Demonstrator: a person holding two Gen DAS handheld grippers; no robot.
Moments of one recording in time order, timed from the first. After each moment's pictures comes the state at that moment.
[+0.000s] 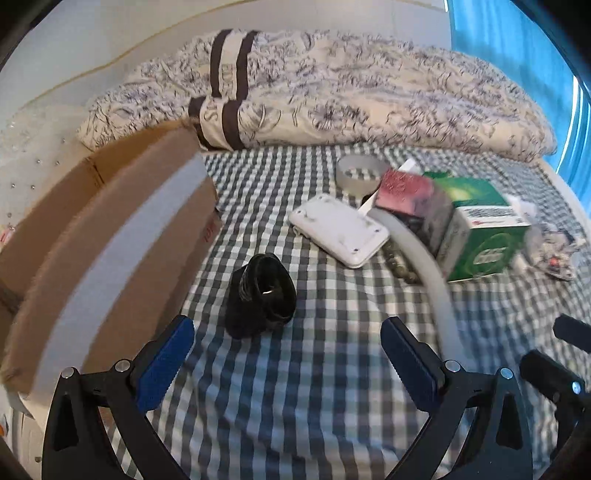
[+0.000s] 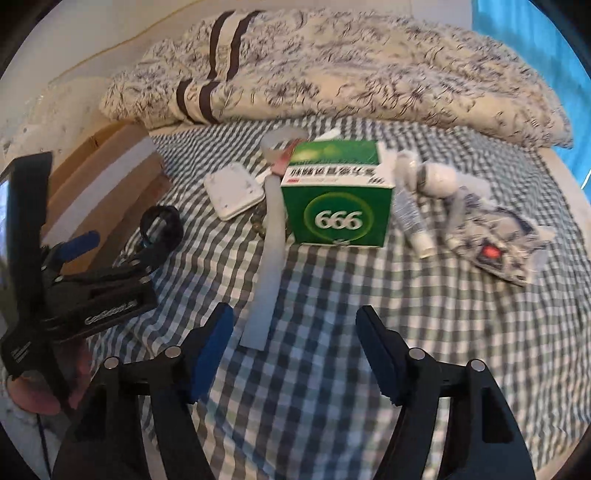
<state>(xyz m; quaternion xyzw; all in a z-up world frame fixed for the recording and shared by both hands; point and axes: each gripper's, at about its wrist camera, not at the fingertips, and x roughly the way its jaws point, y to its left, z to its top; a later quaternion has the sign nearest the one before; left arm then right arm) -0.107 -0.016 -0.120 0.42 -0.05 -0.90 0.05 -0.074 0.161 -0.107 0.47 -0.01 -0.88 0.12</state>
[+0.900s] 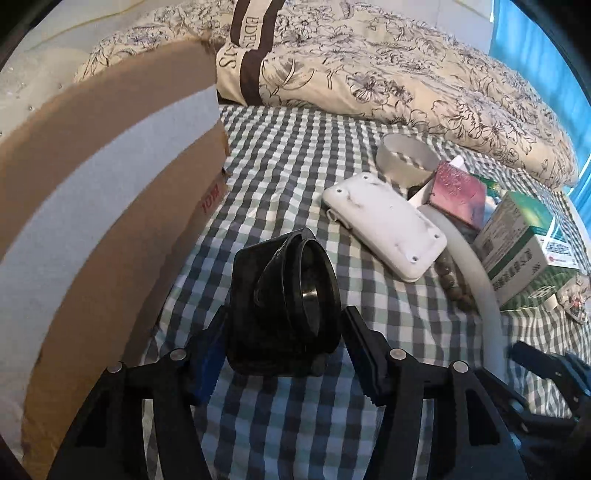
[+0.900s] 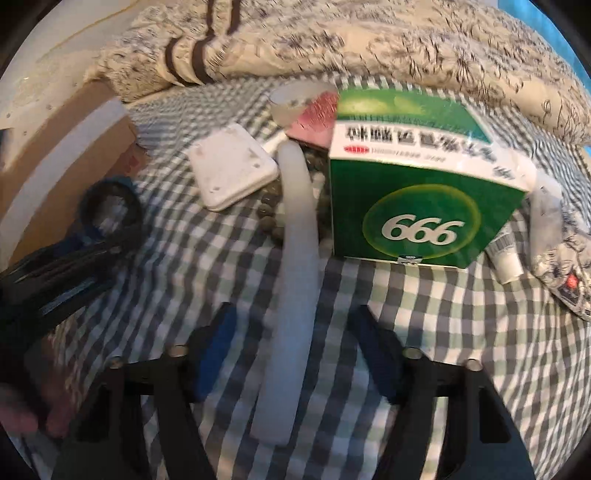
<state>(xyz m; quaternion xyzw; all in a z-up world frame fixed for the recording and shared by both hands) -0.147 -0.056 -0.149 0.47 0.03 -0.88 0.04 -0.146 0.120 -0.164 0.52 0.00 -0.85 0.10</state>
